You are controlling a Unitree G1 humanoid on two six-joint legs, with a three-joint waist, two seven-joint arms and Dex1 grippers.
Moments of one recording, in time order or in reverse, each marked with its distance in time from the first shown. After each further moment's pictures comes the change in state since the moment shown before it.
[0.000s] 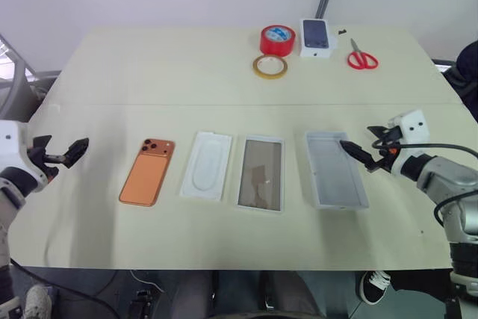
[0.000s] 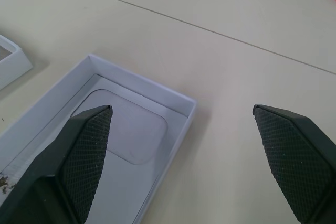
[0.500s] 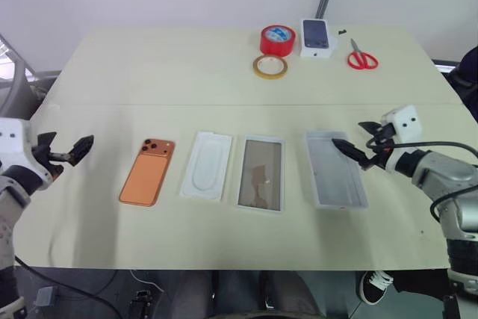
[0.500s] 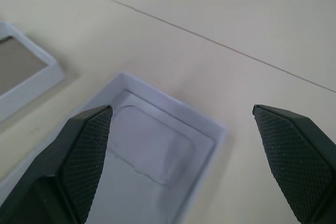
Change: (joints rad) left arm 0.000 -0.039 -0.011 -0.084 -0.023 0.016 0.015; right arm -0.034 0.000 0.048 -0.045 0.001 0.012 0.035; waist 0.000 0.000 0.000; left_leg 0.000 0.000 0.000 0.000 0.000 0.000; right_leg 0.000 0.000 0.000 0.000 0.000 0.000
